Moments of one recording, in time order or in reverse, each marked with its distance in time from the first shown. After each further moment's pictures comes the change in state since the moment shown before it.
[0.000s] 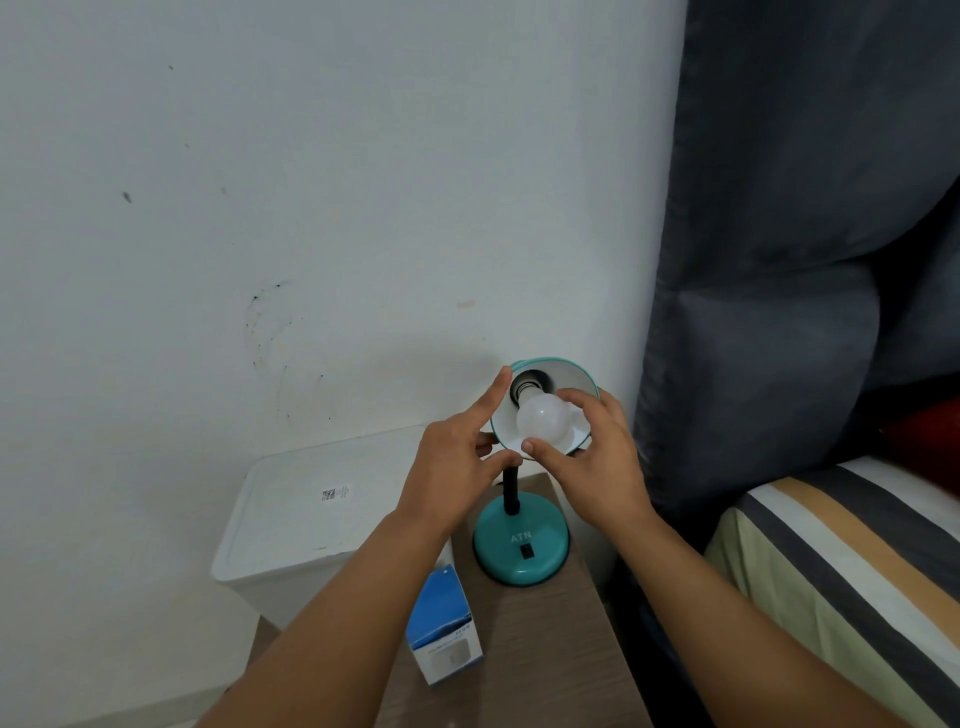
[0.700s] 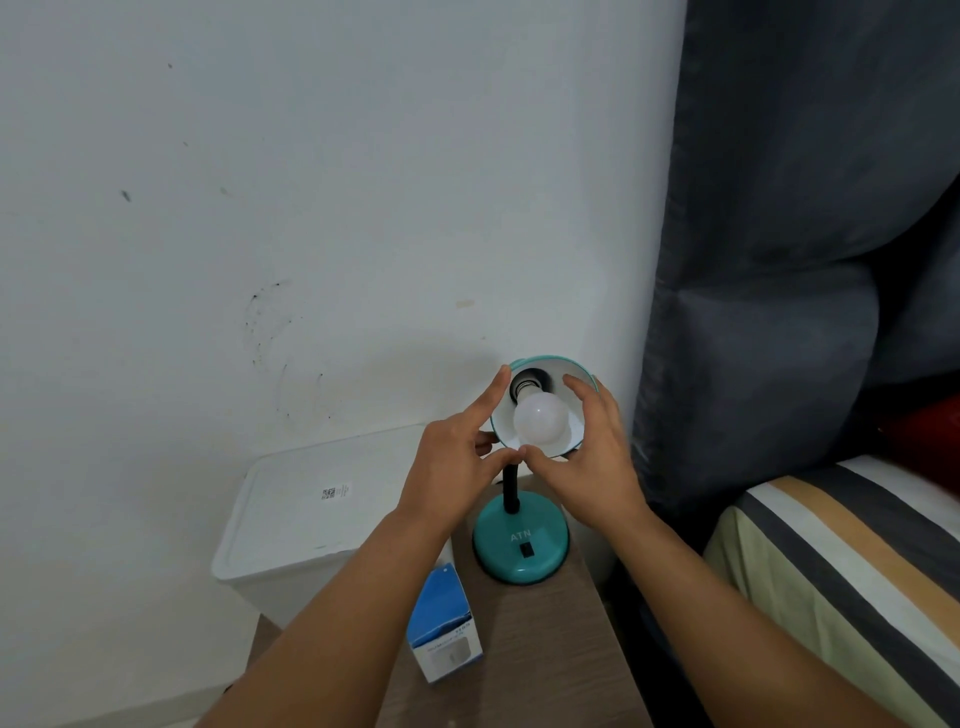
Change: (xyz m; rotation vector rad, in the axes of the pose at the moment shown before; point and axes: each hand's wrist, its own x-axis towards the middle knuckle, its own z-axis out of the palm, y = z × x) left_hand -0.001 0.001 0.000 -0.006 0.005 -0.014; right_hand -0.001 0.000 0.005 -0.031 -0.041 -0.021
